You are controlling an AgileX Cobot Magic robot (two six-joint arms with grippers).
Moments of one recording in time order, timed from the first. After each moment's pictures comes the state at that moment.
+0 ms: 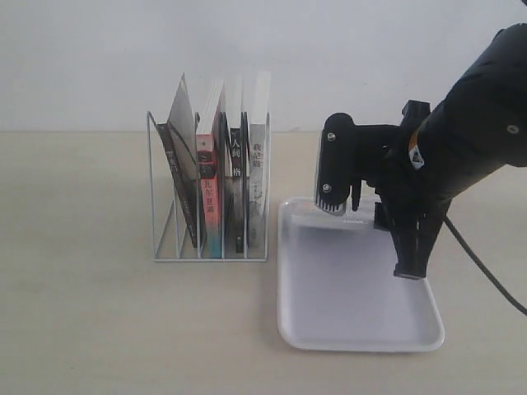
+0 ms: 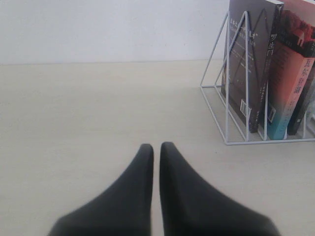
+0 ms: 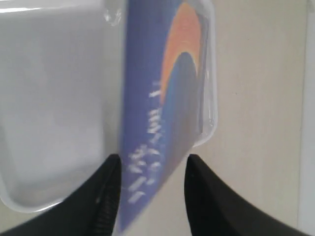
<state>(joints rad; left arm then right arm) -0.09 0.00 0.00 0.00 0.31 -0.02 0.63 1.50 -0.99 -0.40 0.66 -0.58</state>
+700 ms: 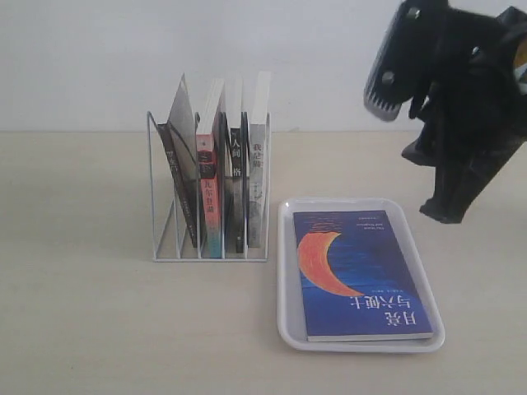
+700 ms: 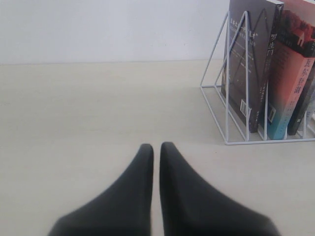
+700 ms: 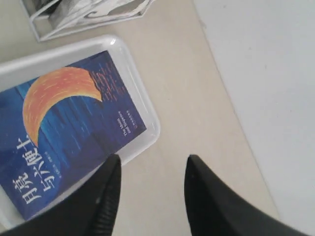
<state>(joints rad) -0.09 0.00 0.00 0.00 0.31 -0.02 0.63 1.20 -0.99 -0.40 0.69 -0.37</state>
